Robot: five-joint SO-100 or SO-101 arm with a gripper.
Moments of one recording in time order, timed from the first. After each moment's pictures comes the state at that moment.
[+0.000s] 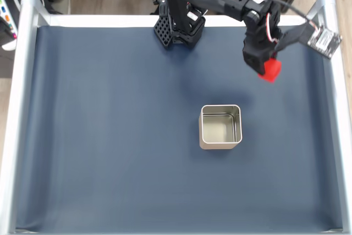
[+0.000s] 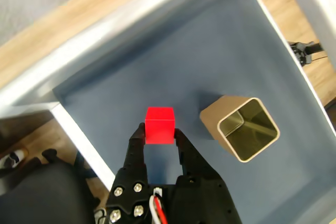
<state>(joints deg) -54.5 120.4 101.1 79.6 -92.3</state>
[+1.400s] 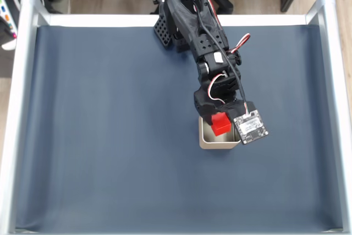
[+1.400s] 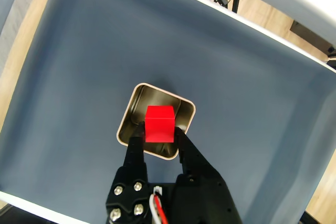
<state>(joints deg) -22.9 110.7 106.3 65.1 -93.5</state>
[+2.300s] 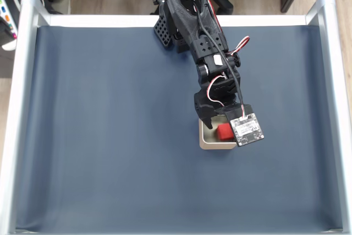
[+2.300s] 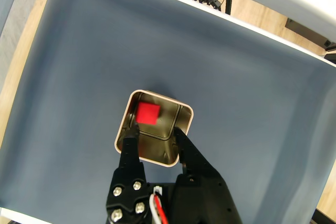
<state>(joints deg) -22.9 110.9 108.5 59.7 -90.1</state>
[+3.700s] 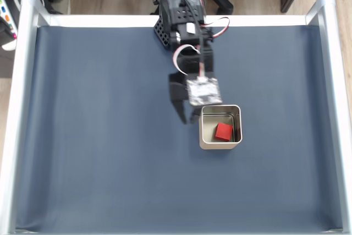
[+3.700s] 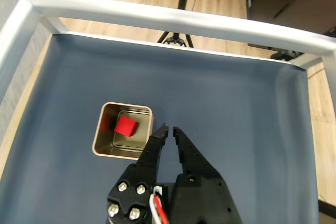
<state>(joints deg) -8.3 137.7 124.7 51.7 -91.5</state>
